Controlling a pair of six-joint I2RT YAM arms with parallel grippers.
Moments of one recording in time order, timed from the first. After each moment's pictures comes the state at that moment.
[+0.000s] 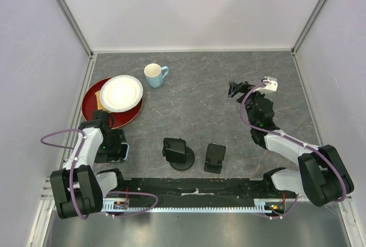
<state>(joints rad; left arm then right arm) 0.18 1.11 0.61 -1.01 -0.05 -1.42 0.35 1.25 0.45 0.85 0.29 0.44</state>
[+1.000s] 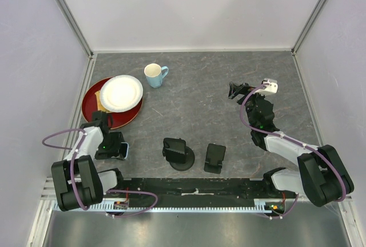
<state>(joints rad) 0.22 1.20 0.56 -0.86 -0.05 -1.42 0.35 1.24 0.42 0.88 0.29 0.44</state>
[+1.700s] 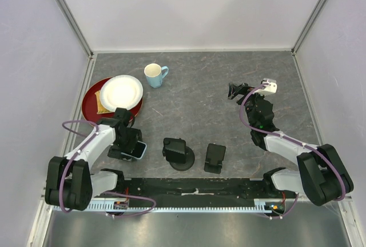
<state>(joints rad) -0.17 1.19 0.58 -0.88 -0.02 -1.52 0.35 1.25 0.42 0.88 0.28 0.44</state>
